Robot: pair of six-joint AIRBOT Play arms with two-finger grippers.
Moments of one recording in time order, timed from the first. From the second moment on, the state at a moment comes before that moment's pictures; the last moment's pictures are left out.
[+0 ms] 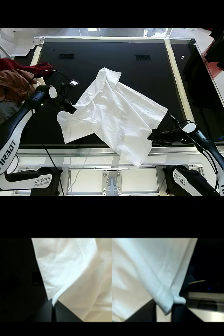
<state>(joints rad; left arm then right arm) -0.15 -1.41 1.05 1.48 -0.95 -0.97 -0.14 -0.98 0.36 -0.92 1.03 1.39</state>
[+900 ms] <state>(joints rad) -0.06 -1.17 0.98 1.56 -1.17 -1.53 -0.14 -1.36 1.17 -1.03 0.82 1.31</state>
